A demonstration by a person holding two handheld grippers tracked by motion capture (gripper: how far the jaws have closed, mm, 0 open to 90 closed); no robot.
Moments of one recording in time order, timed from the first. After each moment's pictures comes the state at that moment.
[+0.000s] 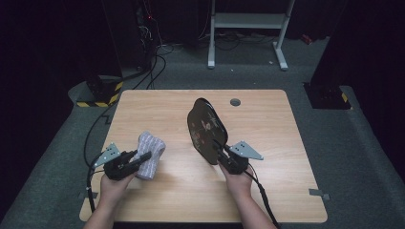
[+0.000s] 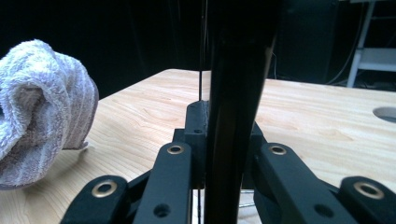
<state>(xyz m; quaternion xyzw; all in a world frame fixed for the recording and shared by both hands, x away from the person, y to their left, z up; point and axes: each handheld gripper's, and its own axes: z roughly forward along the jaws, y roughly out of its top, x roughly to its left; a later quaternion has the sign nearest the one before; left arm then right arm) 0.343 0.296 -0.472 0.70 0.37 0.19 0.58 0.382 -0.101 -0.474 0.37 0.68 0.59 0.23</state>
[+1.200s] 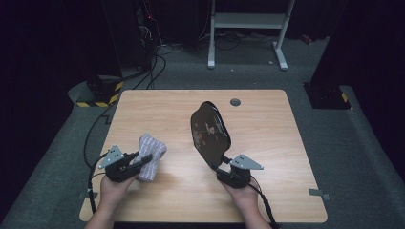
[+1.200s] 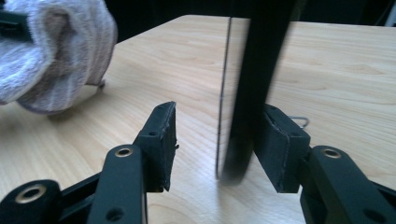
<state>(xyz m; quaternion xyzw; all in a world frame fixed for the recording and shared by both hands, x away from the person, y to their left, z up) 0.339 0.289 -0.473 0.72 0.38 0.20 0.54 0.354 -0.111 -0.501 0.36 0.74 0.54 0.17</state>
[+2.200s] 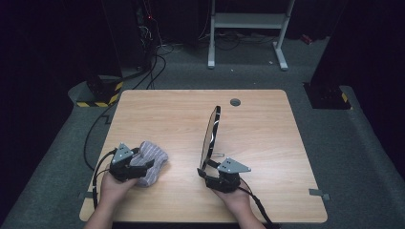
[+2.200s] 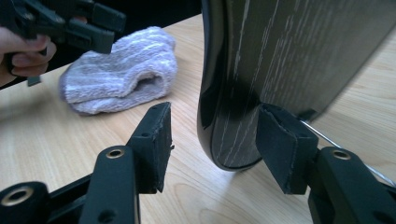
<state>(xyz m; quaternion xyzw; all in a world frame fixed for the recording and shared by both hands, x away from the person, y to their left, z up) 0.349 0.282 -0.476 0.76 0.41 0.22 0.45 0.344 -0.081 -0.503 0.31 0.77 0.54 0.14</state>
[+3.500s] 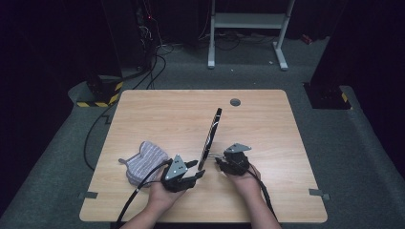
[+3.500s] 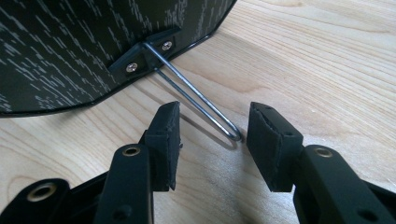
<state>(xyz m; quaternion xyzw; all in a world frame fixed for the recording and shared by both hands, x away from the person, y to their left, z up) 0.333 0.121 -0.481 0.80 0.28 0.19 0.50 0.412 -0.112 -0.524 0.40 0.82 0.38 0.16</state>
